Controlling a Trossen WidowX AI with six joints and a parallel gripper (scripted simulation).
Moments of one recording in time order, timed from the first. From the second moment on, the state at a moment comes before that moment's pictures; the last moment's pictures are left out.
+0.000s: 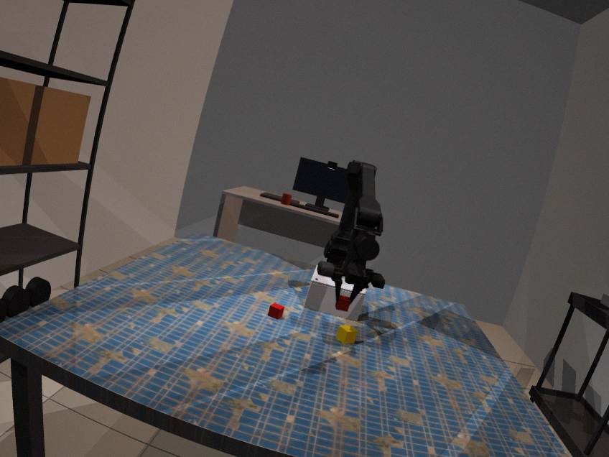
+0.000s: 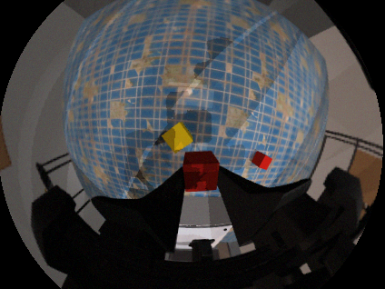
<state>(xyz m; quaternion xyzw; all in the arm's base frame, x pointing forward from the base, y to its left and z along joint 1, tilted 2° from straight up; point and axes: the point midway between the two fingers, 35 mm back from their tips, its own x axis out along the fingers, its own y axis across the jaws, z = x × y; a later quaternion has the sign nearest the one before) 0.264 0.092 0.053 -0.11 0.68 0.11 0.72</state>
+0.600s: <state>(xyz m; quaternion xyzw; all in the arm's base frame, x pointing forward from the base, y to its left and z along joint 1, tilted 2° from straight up) 0.255 0.130 0.037 0.00 0.69 0.01 0.73</state>
